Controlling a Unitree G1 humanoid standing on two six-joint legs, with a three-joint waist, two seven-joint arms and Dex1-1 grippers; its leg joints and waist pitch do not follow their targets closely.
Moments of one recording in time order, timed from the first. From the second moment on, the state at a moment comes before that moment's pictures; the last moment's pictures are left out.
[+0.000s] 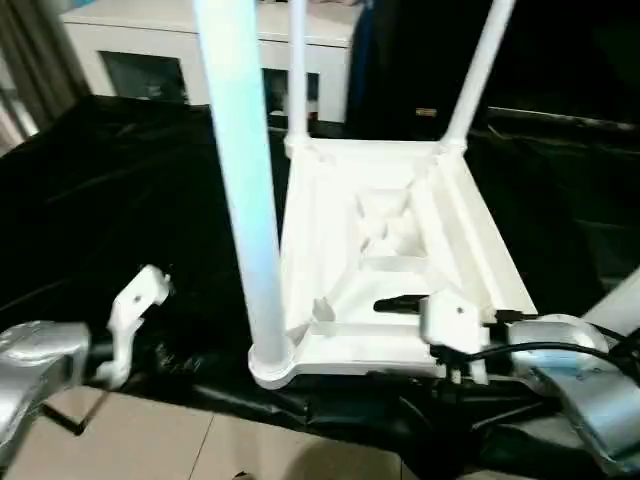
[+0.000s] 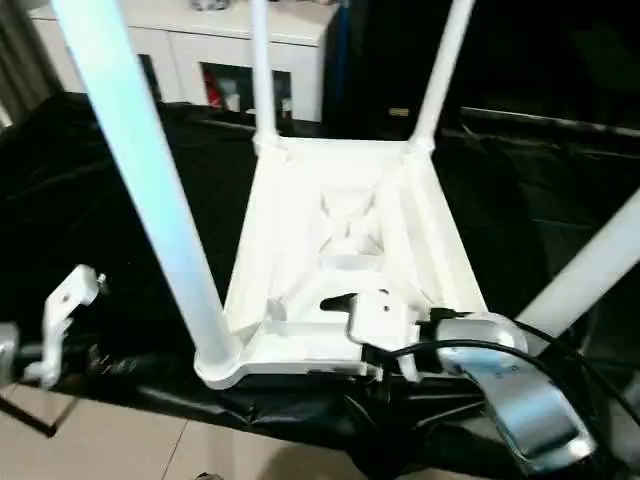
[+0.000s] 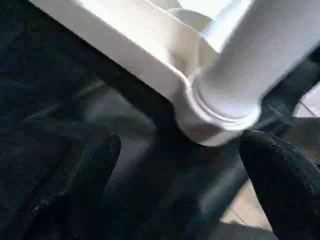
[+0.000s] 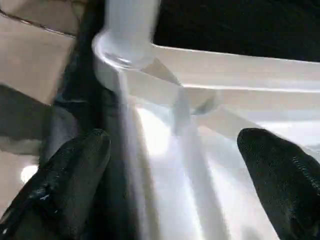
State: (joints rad) left arm -0.03 0.81 0.01 -0.10 -0.42 0.56 -1.10; right arm -0.16 -0.60 0.29 -0.22 0.07 0.21 0.98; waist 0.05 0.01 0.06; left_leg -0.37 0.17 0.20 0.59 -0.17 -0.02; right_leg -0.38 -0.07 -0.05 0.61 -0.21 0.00
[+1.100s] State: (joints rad) left arm -0.01 0.82 0.08 -0.30 -0.50 0.68 -1.01; right arm -0.37 -0.41 0.48 0.26 -0.17 -0.10 0.83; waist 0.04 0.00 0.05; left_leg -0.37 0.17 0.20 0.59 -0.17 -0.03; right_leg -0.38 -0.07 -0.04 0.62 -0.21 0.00
